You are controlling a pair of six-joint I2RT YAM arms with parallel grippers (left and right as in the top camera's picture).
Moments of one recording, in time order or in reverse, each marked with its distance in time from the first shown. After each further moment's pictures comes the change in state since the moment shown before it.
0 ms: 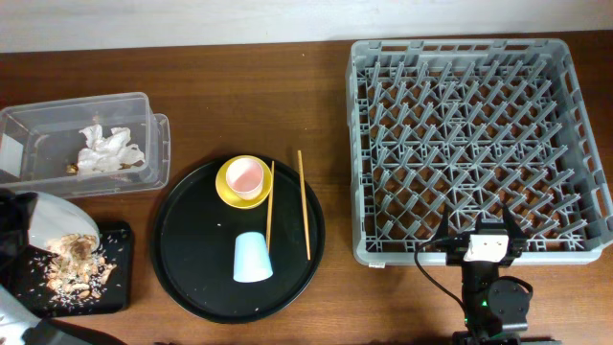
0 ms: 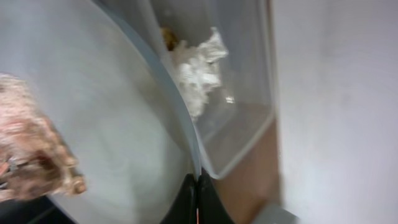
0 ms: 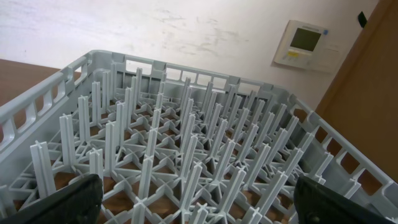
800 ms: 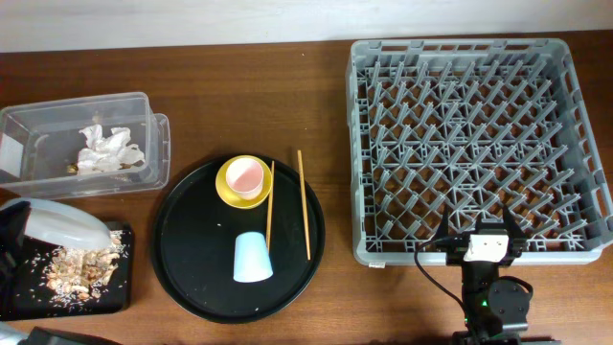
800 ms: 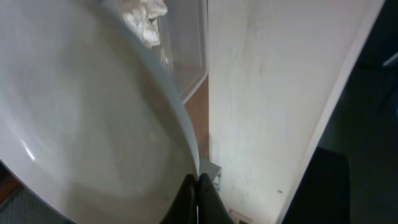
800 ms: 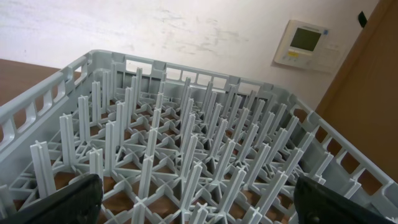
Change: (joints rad) left arm 0.188 -0.016 0.006 -0.209 0.384 0.105; right arm 0.000 0.000 0.000 0.000 0.000 0.000
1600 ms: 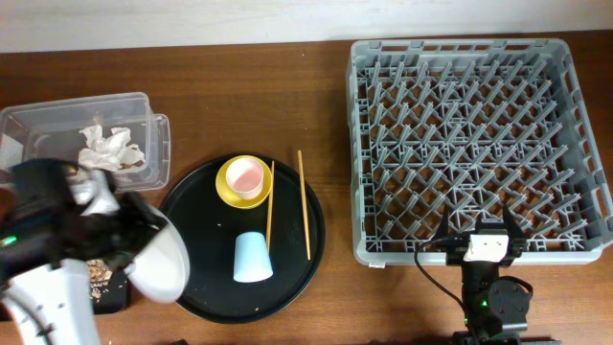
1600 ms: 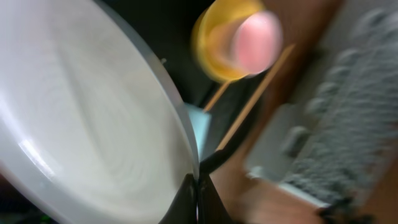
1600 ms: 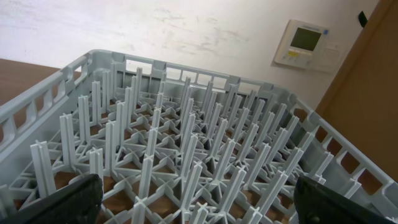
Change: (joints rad) left arm -0.815 -0.332 -0.063 -0.328 -0.597 0.052; right arm 0.000 0.000 0.000 0.000 0.000 0.000
